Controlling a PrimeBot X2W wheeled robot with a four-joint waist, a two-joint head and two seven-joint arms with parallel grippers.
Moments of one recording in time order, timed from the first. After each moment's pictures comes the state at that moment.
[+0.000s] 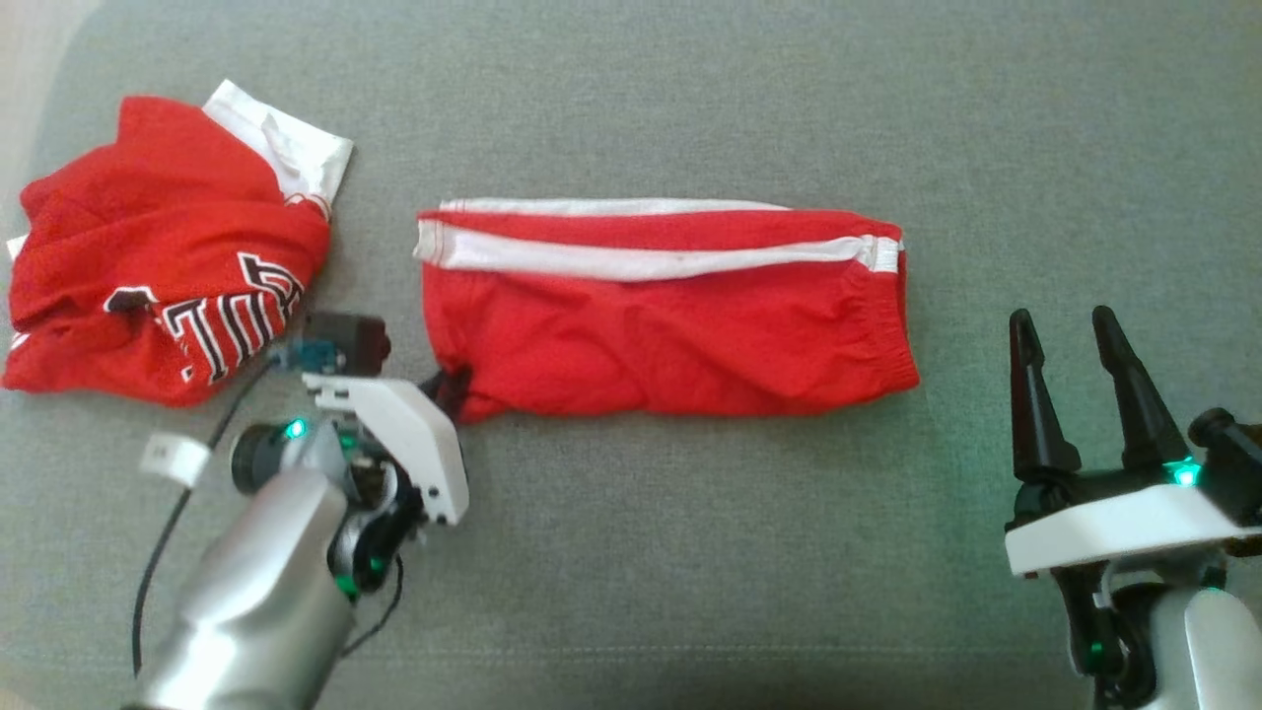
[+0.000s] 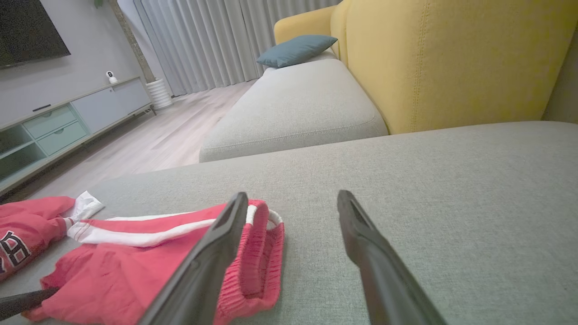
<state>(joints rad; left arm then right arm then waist) -0.52 0.24 -0.63 0.61 -0.69 0.01 0.14 -0.01 -0.05 -0.02 -0.10 0.25 0.12 0.02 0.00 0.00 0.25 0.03</state>
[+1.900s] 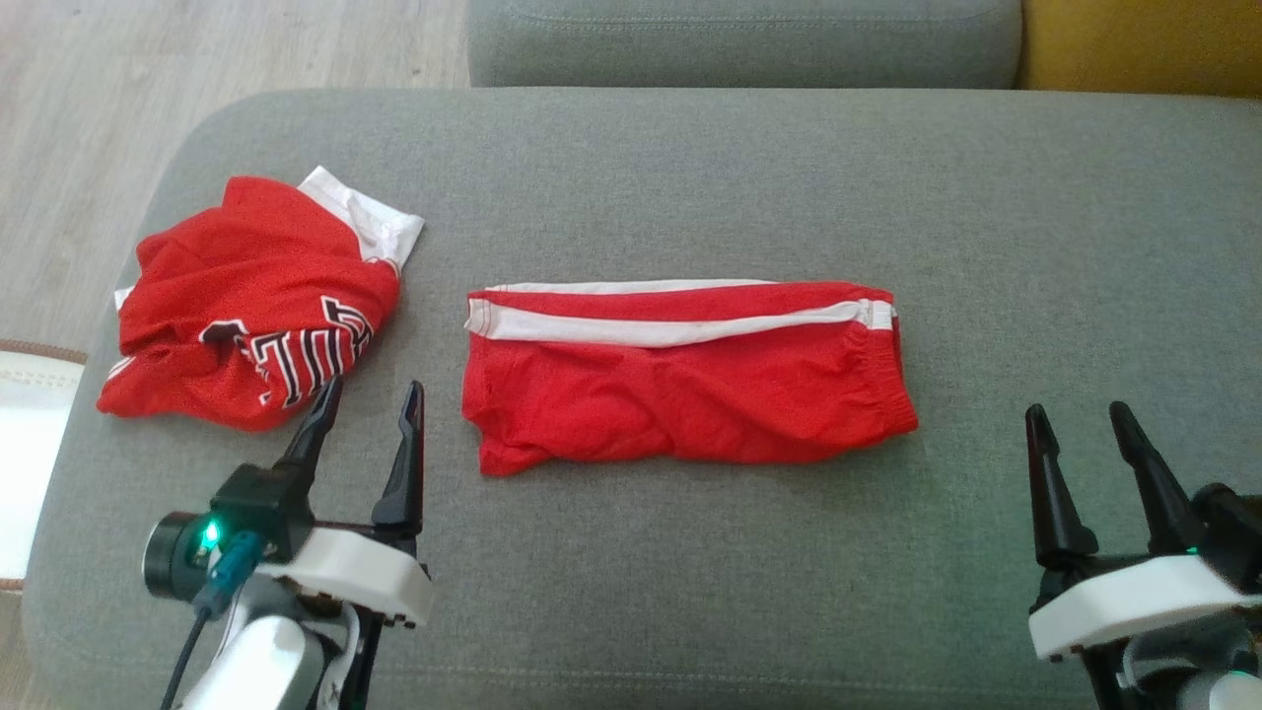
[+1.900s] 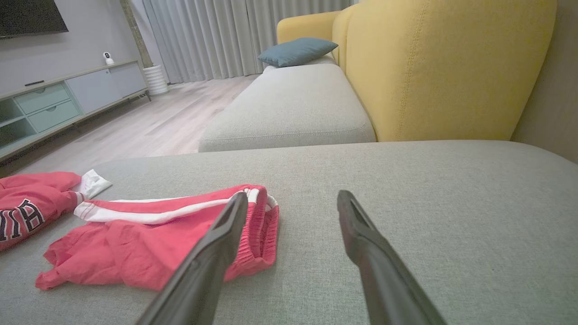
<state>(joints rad) -0.12 0.35 -0.50 0.10 -0.42 0.25 -0.25 0.14 -0.04 -0.07 -0.16 0.18 0.12 0.11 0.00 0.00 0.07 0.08</state>
